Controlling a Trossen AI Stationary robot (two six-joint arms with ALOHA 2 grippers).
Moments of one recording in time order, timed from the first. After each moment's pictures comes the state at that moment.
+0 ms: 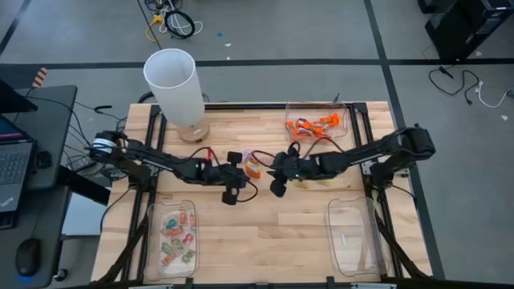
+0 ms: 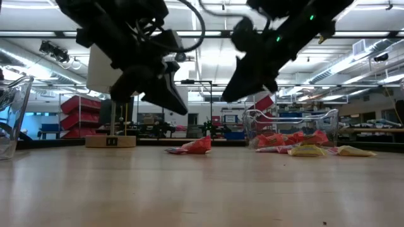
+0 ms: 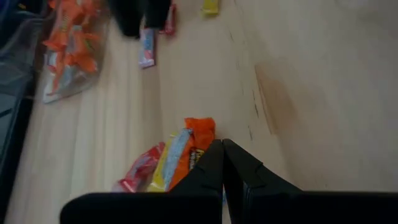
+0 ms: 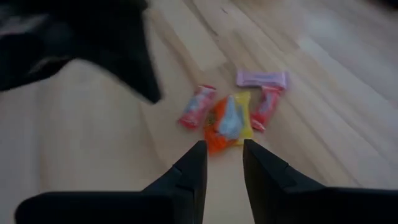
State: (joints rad) left arm -0.10 1.57 0.80 0.04 -0.28 0.31; right arm 0.07 1.58 0.88 -0.03 0.31 0.46
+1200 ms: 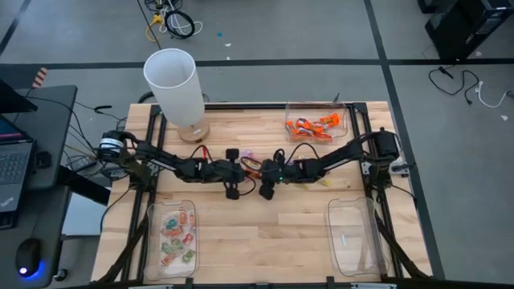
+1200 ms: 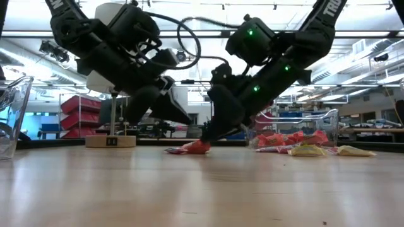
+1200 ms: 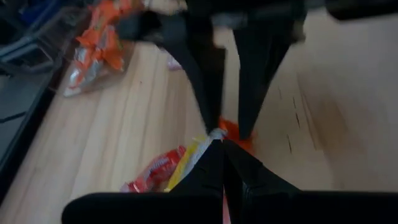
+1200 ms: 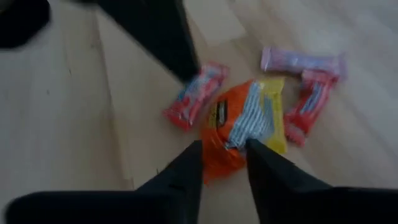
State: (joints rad) left arm -0.03 1.63 0.63 0.44 -0.28 0.30; right arm 0.02 1.91 0.89 0.32 0.25 0.33
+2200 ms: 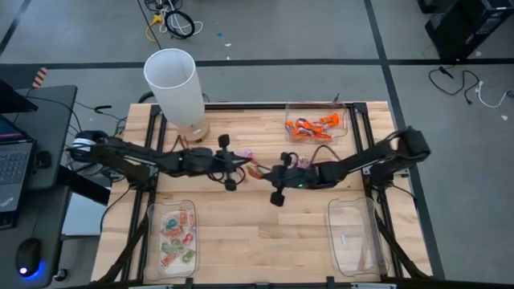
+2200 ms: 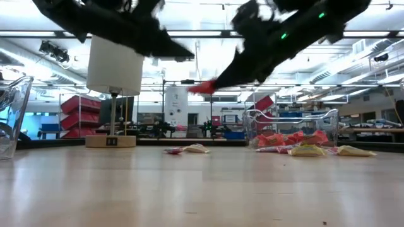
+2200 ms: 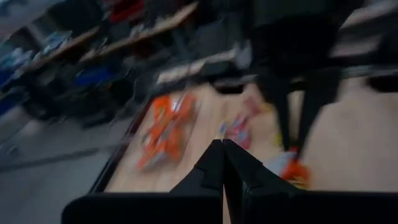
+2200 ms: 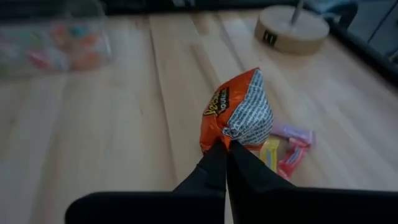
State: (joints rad) left arm -0.03 1.33 0.63 0.49 -0.28 0.31; right arm 0.16 1.61 0.82 0.26 0.38 0.18
